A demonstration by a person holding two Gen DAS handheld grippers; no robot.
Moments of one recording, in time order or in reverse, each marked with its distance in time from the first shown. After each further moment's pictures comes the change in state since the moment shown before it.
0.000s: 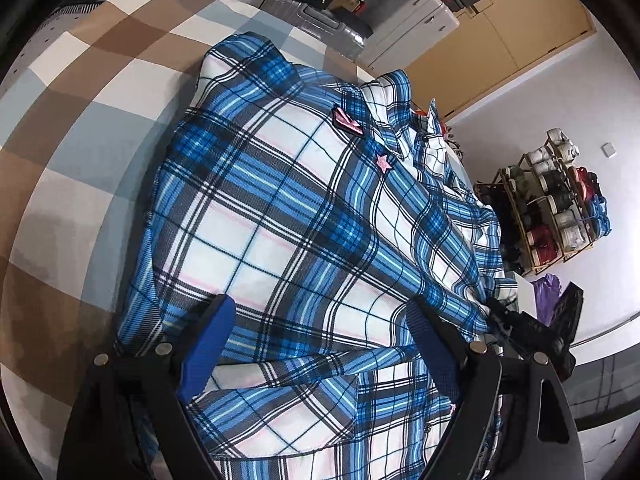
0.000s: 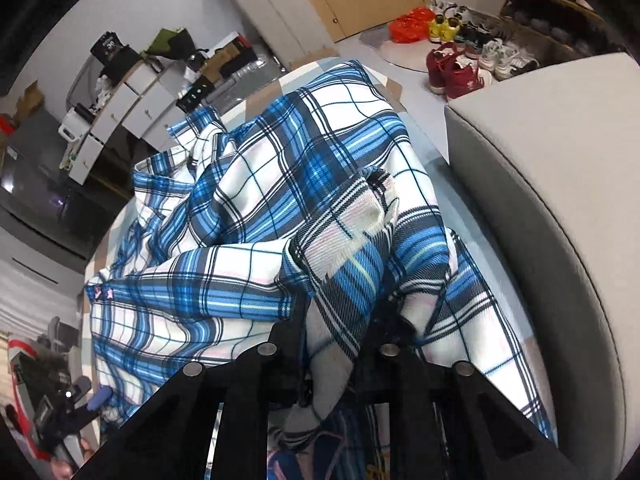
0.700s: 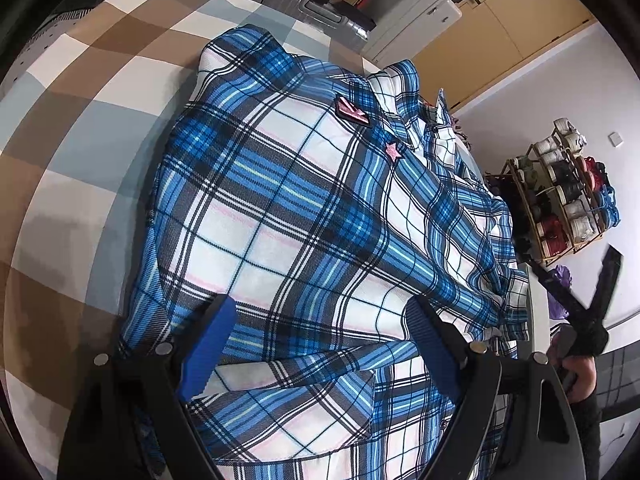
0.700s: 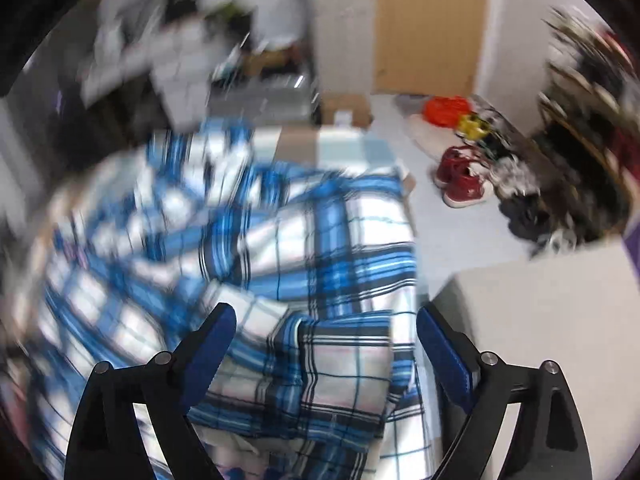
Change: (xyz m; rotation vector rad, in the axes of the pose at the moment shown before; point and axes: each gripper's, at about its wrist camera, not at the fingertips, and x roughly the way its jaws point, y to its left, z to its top) left arm 0.001 0.002 -0.003 0.021 0.017 0.038; right arm -0.003 0.070 0.037 -0.494 -0.059 -0.262
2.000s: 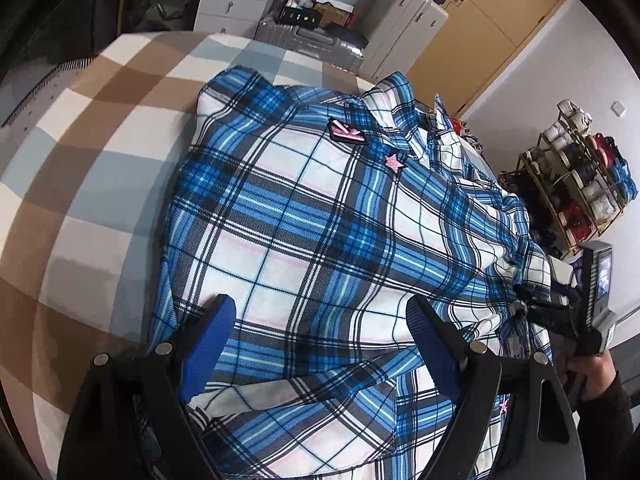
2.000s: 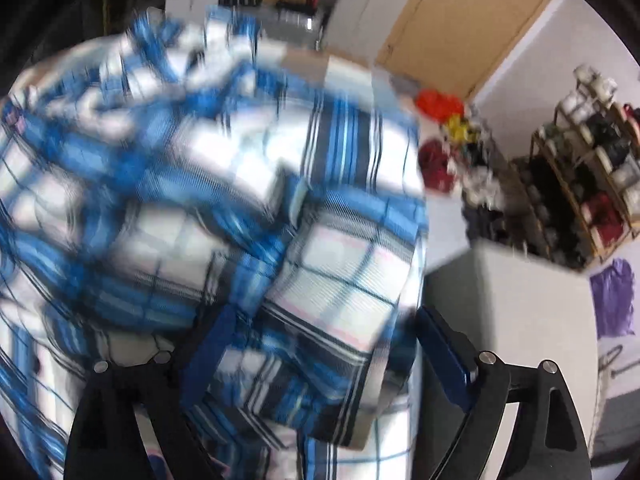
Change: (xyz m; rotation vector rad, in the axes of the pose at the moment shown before) left arm -0.005 -0.017 -0.006 0.131 -0.116 0.127; right arm 0.060 0.019 -0.022 -0.159 0.103 -0.208
